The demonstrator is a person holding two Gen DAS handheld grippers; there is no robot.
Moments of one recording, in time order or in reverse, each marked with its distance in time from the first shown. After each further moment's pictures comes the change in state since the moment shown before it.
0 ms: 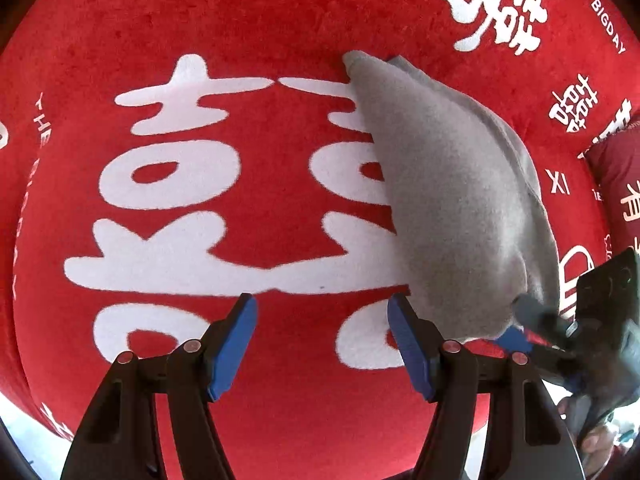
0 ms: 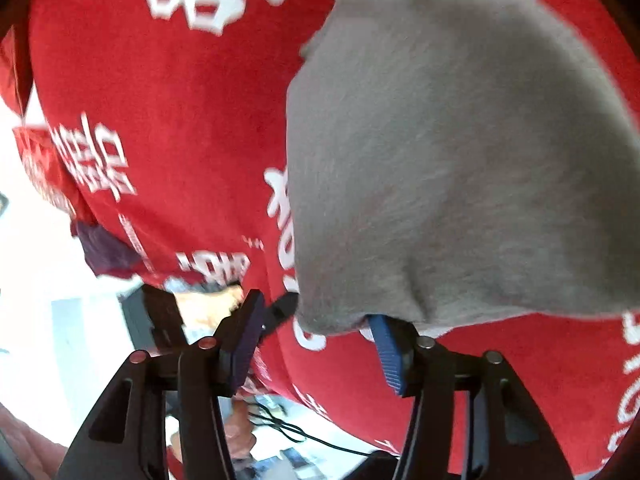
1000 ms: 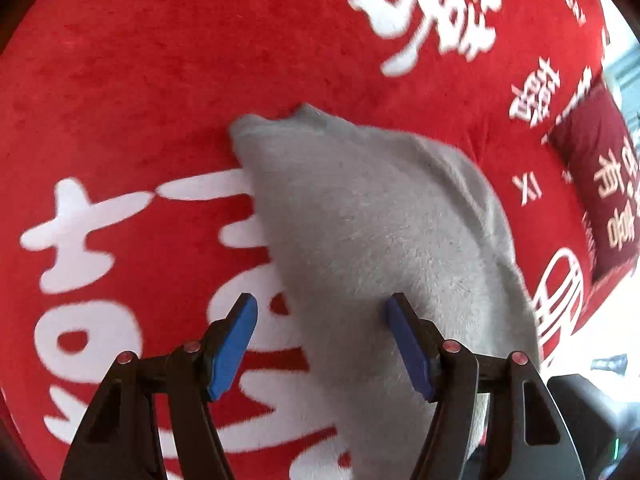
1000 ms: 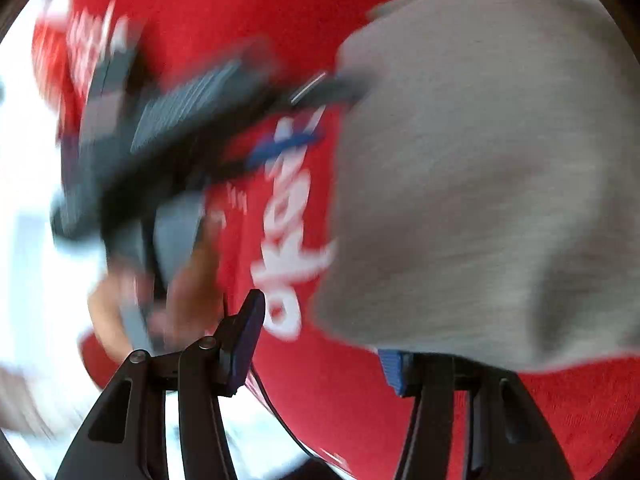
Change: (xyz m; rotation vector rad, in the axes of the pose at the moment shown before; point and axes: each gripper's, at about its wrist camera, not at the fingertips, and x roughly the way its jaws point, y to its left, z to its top) left arm 0.047 -0.066 0.094 0.223 -0.032 -0.115; right arm 0.043 0.032 -0.009 -0.358 0.108 -0.126
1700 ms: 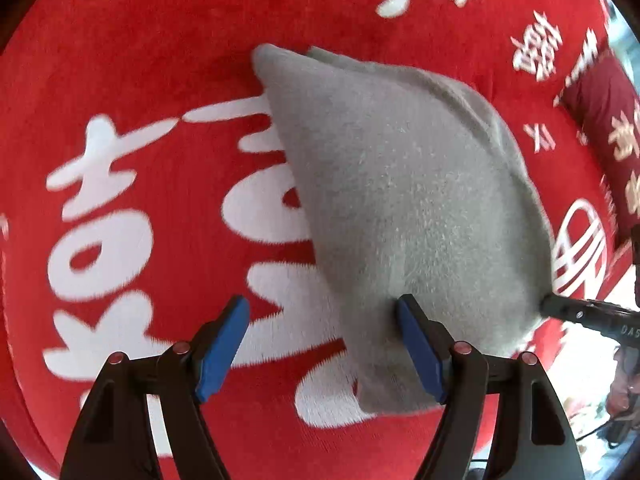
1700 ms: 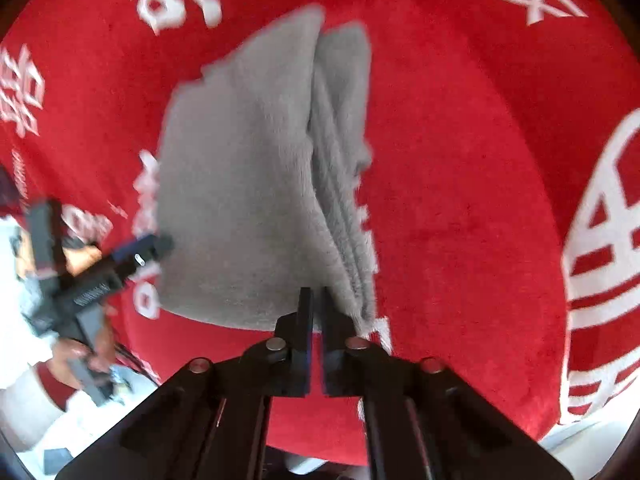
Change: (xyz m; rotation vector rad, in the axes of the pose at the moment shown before) left arm -0.017 0.002 -0.065 -0.028 0.051 0.065; right arm -0.138 -0.067 0.027 0.147 -0.035 -0.408
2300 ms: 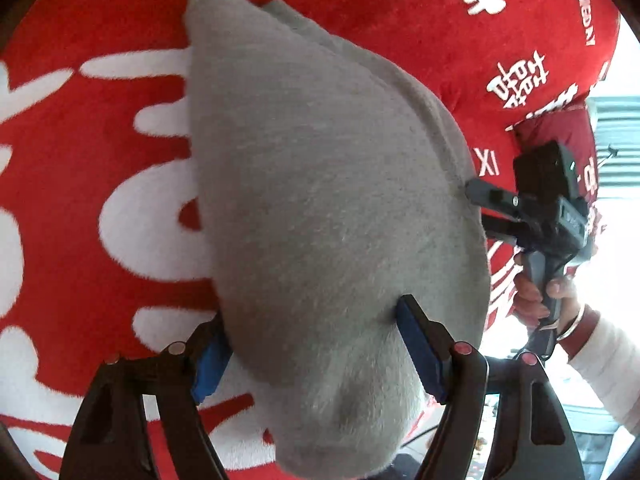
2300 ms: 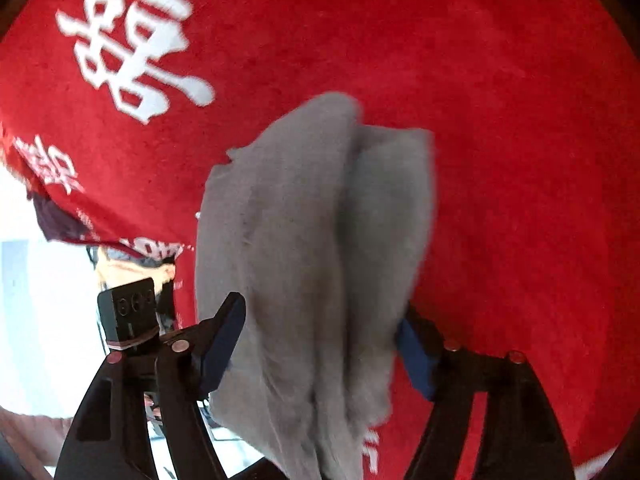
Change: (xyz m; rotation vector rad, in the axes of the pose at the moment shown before) left arm 0.057 -0.011 0.041 -0.090 0.153 -0.338; right arm 0.065 -0.027 0.132 -0.024 0.110 0.335
